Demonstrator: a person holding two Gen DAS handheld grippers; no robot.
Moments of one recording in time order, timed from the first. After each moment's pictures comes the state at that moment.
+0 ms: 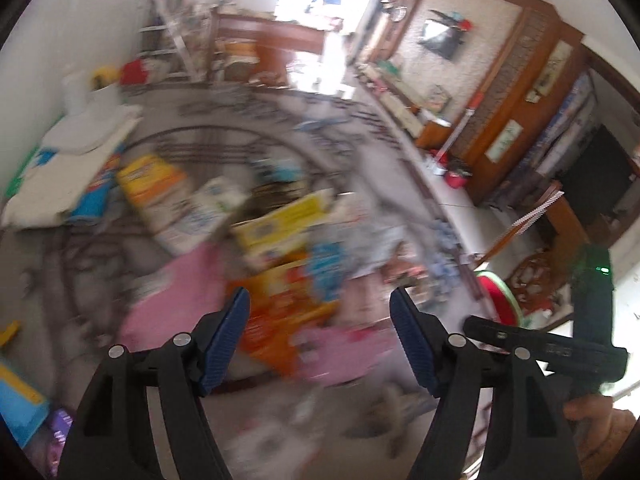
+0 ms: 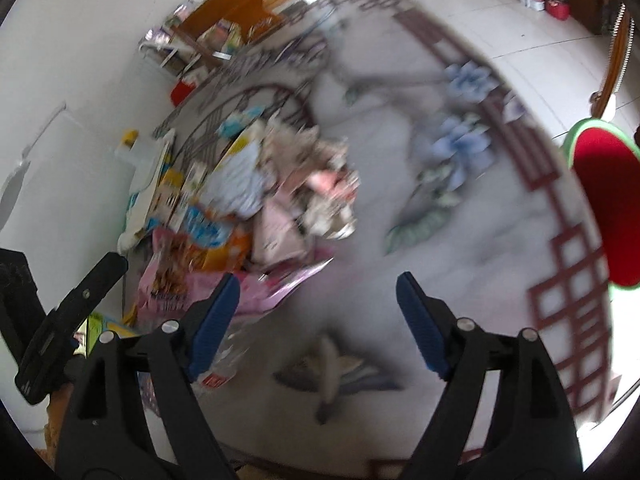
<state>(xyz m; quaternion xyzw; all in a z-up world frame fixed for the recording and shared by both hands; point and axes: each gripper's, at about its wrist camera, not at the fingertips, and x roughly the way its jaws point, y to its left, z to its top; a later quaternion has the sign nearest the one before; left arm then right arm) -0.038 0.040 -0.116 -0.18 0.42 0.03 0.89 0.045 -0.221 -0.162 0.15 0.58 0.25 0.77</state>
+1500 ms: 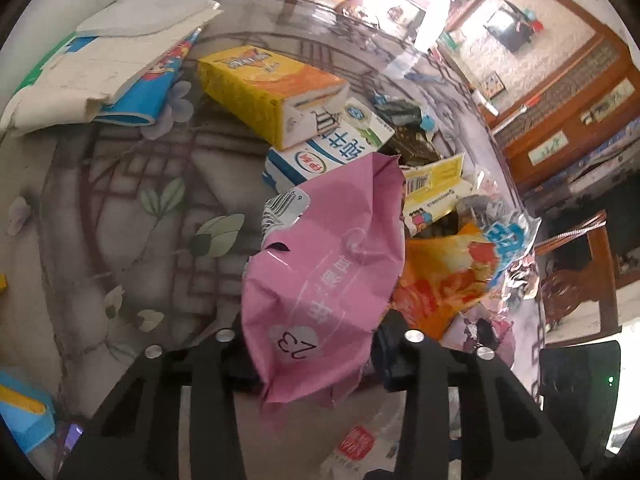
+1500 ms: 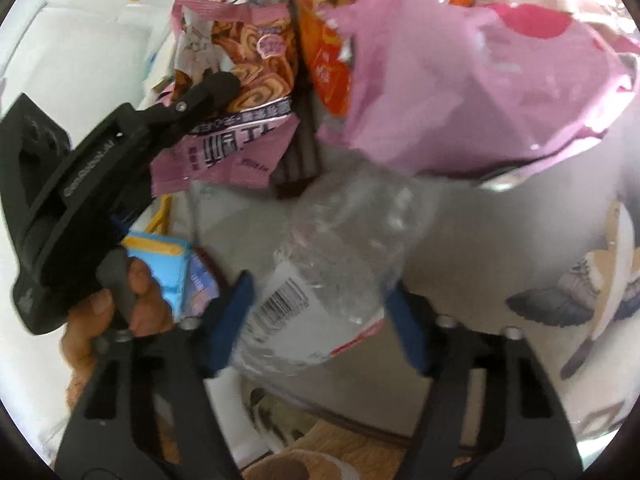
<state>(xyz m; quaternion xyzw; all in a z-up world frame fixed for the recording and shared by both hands) -0.032 0.134 -0.202 -0.26 0.50 0.06 0.82 -0.010 -0.055 -0.244 0.14 0.73 0.33 0.58</state>
